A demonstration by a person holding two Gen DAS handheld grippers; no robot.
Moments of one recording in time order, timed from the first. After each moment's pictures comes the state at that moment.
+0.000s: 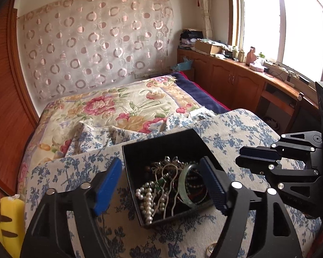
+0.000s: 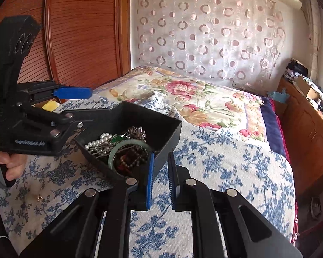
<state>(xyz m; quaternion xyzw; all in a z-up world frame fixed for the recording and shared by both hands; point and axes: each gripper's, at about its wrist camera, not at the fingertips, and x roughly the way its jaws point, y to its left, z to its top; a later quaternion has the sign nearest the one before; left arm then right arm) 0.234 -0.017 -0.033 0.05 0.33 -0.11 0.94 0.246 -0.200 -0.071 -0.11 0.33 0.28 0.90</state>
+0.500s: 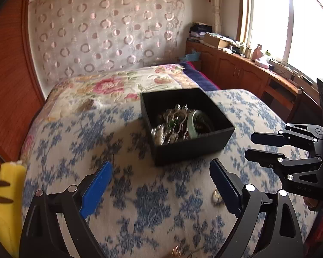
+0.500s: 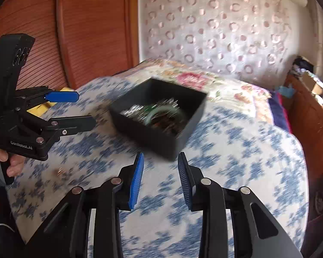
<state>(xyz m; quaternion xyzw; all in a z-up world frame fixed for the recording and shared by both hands) 0.157 0.016 -0.067 0.02 0.36 -0.09 0.93 0.188 -0.187 -0.095 -0.12 0.35 0.31 0.88</state>
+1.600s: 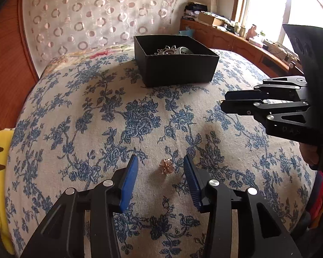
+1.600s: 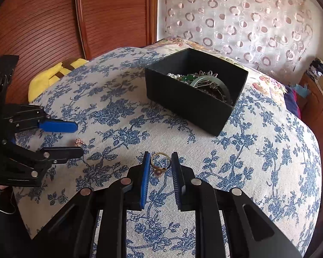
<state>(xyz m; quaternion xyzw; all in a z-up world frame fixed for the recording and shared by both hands) 0.085 0.016 -0.117 0.02 0.43 -0.11 0.90 0.163 -0.152 -0.119 -0.17 0.40 0.34 0.84</state>
